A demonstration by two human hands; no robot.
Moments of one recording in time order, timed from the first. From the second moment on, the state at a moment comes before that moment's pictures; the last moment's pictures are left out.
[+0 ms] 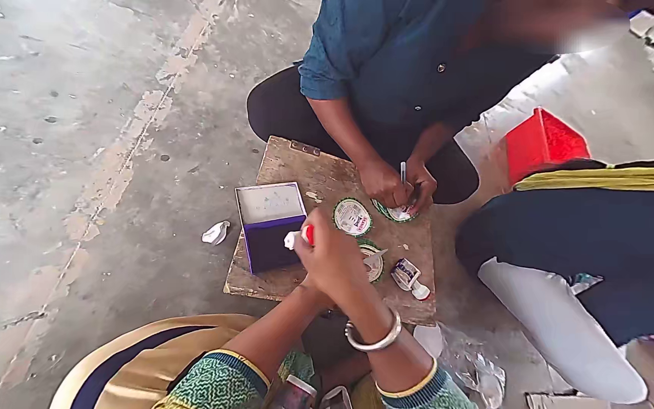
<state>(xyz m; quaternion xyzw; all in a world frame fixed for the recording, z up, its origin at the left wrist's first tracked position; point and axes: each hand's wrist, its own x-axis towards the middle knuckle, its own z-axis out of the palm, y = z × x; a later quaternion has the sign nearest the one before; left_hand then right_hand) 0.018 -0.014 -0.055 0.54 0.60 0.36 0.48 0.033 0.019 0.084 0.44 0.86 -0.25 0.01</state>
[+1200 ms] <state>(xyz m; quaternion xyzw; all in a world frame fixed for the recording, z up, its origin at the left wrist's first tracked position) 0.021 0.001 -0.040 0.71 0.57 0.40 0.09 0.189 0.031 0.051 0.45 0.24 -0.63 -0.59</state>
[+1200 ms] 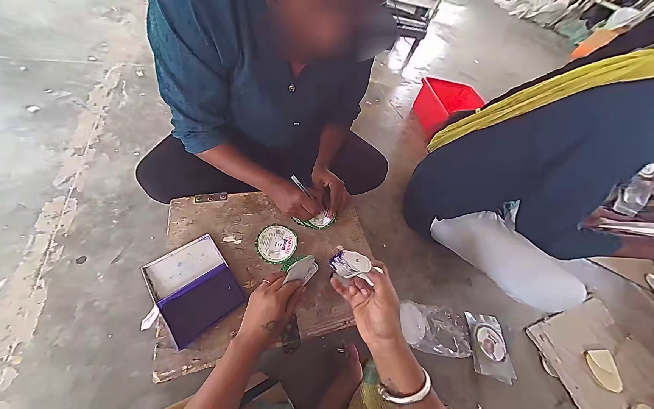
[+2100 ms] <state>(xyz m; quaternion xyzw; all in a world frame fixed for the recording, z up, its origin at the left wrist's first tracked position) 0.041 -0.018 -0.019 0.78 0.54 0.28 0.11 0.257 0.095 0.010 0.61 0.67 -0.35 -0.23</state>
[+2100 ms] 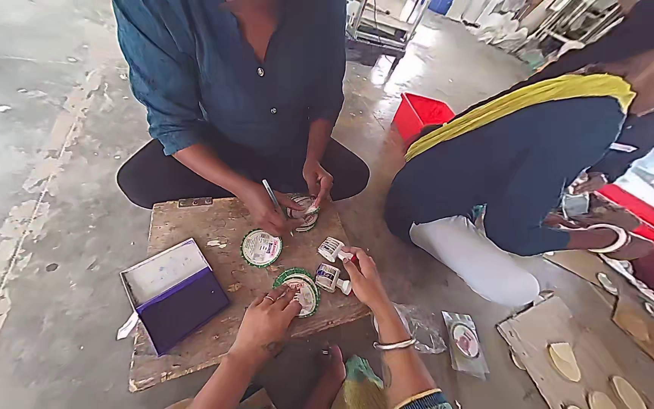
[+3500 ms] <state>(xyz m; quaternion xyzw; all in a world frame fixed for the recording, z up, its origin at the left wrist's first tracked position) 0.025 -0.004 -0.049 0.74 0.55 0.26 0.28 0.001 -0.004 0.094 0.38 0.88 -0.24 0.17</state>
